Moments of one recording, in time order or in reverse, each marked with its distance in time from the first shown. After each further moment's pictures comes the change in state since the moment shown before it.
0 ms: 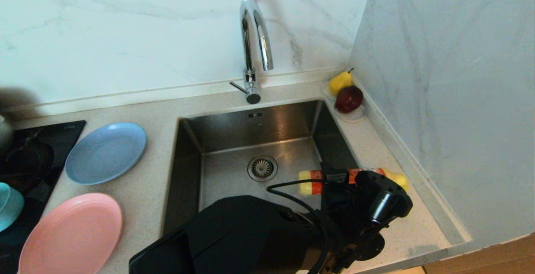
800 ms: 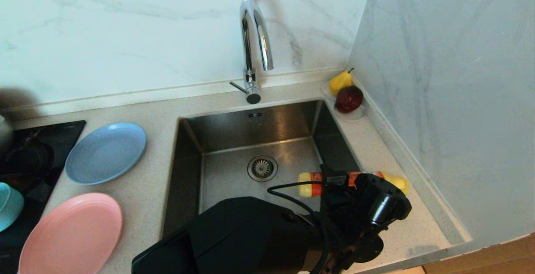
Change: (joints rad) left arm 0.000 0.007 0.007 0.006 0.000 0.006; right arm 0.000 0.000 0.000 0.000 0.000 0.000
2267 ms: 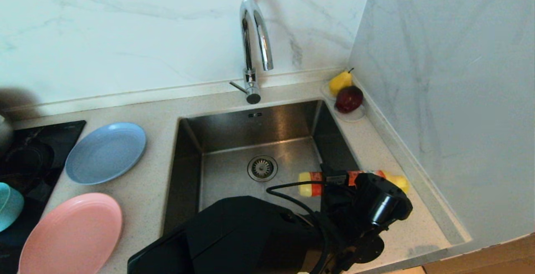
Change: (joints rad) left arm -0.003 -0.014 0.021 -0.010 -0.001 -0.011; right arm 0.000 0.000 0.000 0.000 0.000 0.000
